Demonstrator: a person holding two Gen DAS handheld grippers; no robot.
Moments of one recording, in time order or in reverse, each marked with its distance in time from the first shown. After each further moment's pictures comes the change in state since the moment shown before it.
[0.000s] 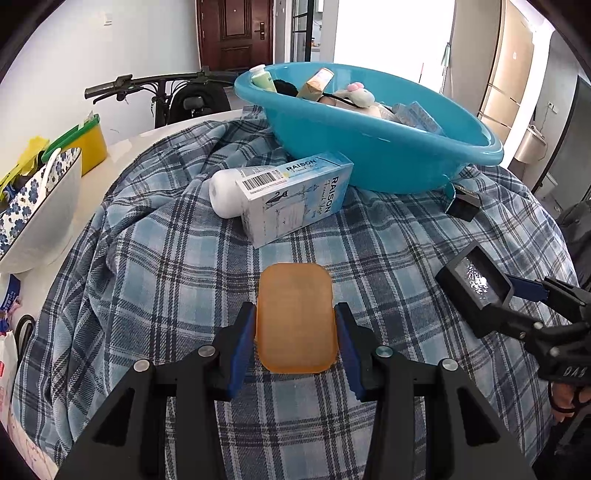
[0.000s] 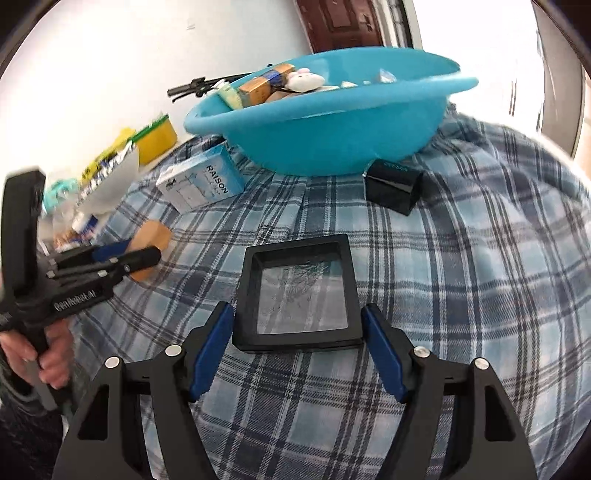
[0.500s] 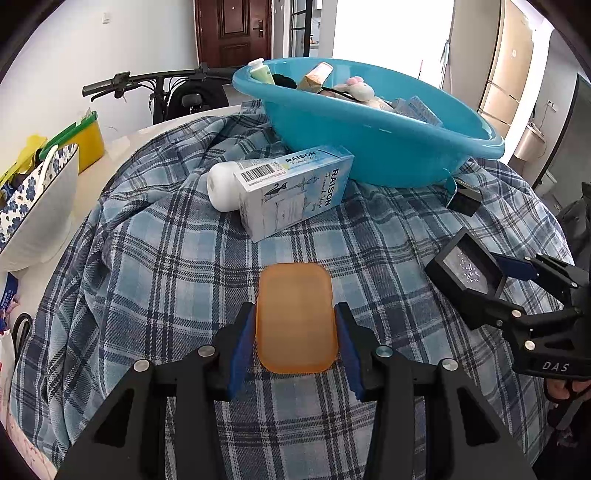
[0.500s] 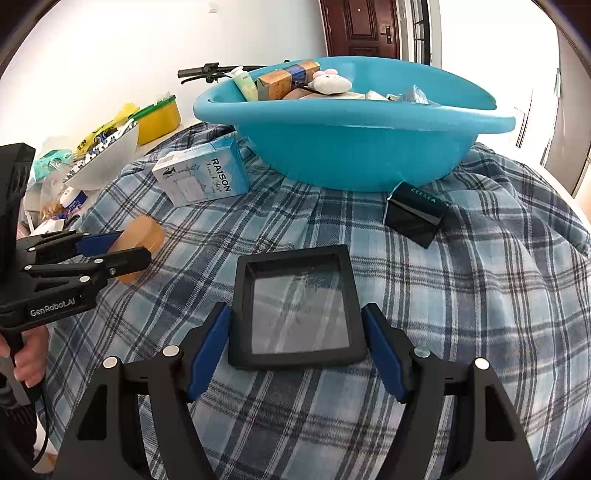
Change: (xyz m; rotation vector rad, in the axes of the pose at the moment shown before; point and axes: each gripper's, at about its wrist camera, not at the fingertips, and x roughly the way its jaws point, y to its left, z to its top) left arm 0.005 0.000 -0.002 0.003 0.013 -0.005; right arm 0.017 0.013 0.013 -0.110 0.006 -0.054
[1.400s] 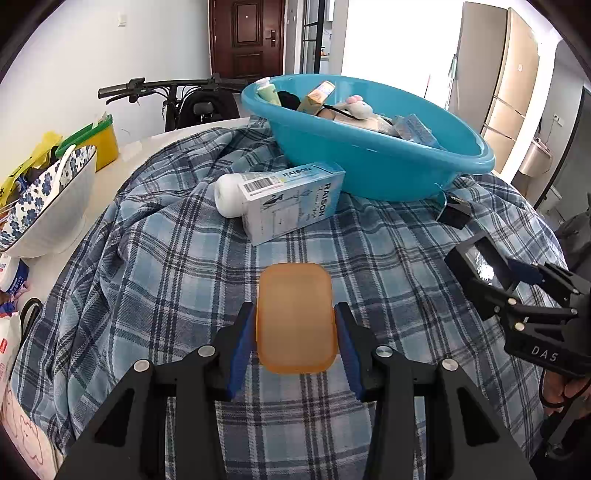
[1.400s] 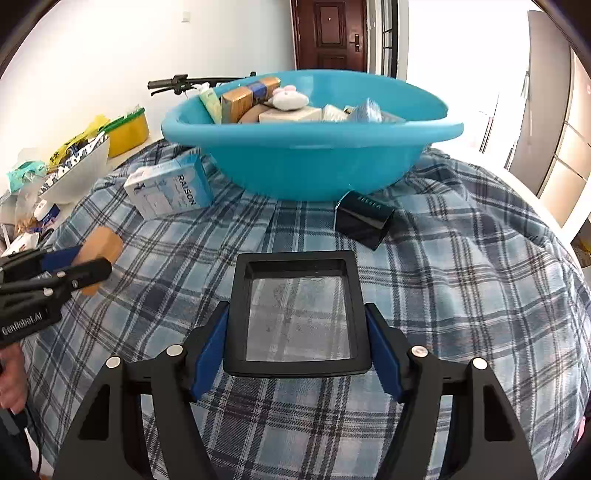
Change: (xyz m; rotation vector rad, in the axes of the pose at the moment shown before) left arm -0.021 -0.011 -0.004 -0.037 -0.052 0.025; right arm -0.023 -0.006 -0.004 0.048 -0.046 -0.143
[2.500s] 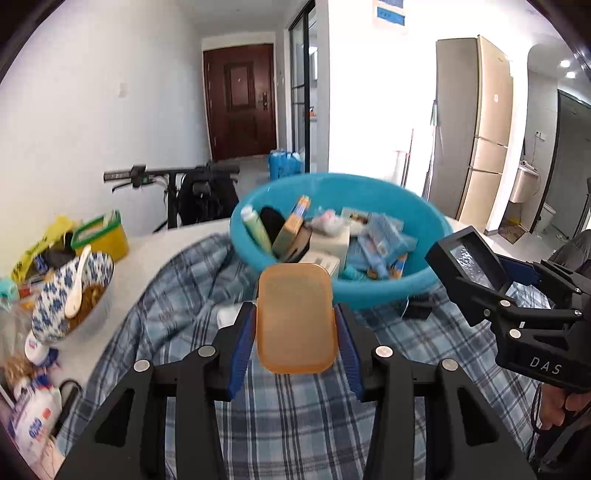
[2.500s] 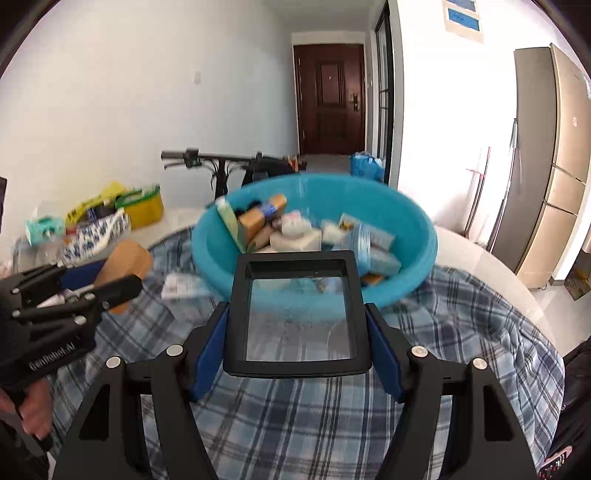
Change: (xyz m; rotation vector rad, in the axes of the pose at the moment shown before) left arm -0.079 -0.032 0.067 0.069 -0.271 0.013; right arm -0.077 0.008 0.069 -0.011 -0.255 0.002
